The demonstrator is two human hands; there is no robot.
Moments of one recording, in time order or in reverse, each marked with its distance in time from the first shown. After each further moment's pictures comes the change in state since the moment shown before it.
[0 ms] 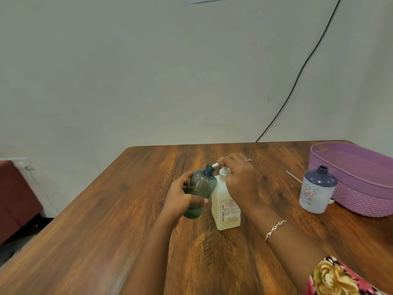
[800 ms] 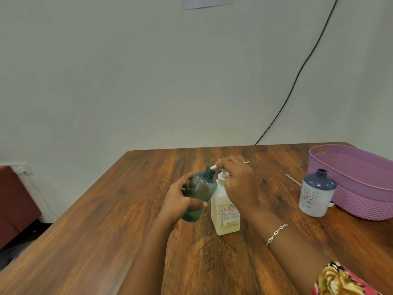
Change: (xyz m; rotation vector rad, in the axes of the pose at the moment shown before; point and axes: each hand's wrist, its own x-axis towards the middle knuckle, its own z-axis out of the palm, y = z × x) left_hand 0.003 0.007 -0.002 0.019 -0.030 0.011; right_hand 0.006 0.001 -0.002 0.003 -0.001 -0.034
